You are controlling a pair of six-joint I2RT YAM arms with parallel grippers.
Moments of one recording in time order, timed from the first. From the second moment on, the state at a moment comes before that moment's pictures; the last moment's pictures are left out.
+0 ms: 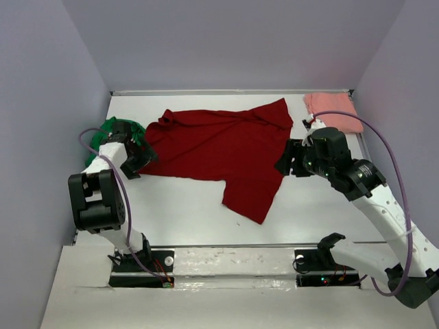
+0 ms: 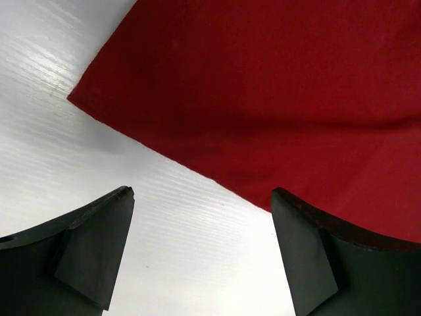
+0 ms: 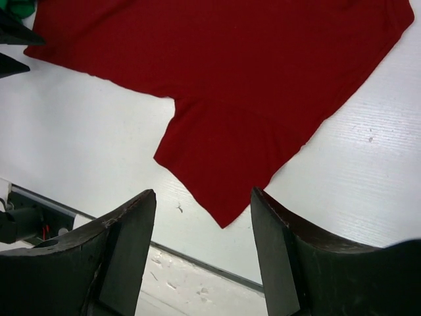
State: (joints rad) left arm 0.14 1.60 1.04 -0.60 0.08 -0.53; right arm 0.53 0.97 1.17 -0.83 -0.02 0.48
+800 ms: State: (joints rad) left arm 0.26 1.70 1.04 -0.61 -0.19 -0.58; right arm 0.53 0.95 1.19 -0.83 -0.04 0.42
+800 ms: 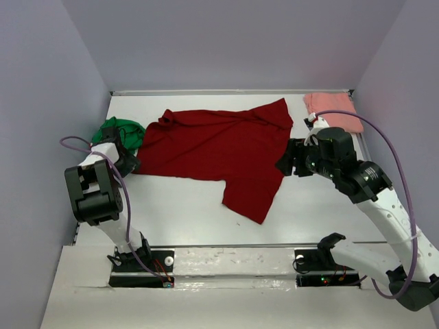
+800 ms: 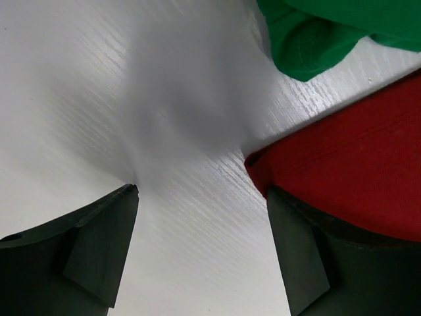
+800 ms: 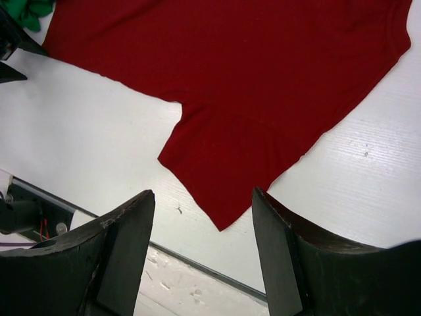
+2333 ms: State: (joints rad) left arm 0.28 1.81 1.14 -0.49 -0.02 -0.55; right arm 0.53 0.98 1.18 -0.82 -0.07 0.44
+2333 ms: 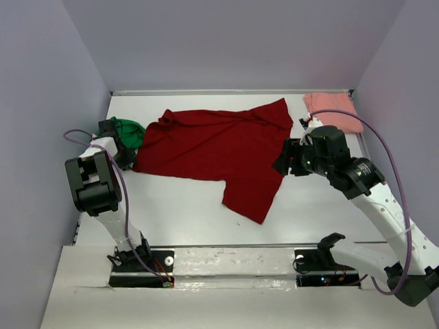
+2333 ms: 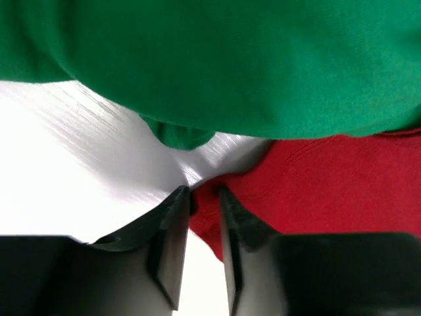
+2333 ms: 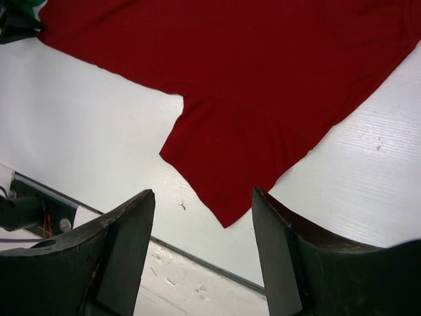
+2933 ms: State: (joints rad) left arm 0.28 1.73 1.07 -0.49 0.00 -0.56; right arm 0.62 1.14 0.85 -0.80 0.10 0.65
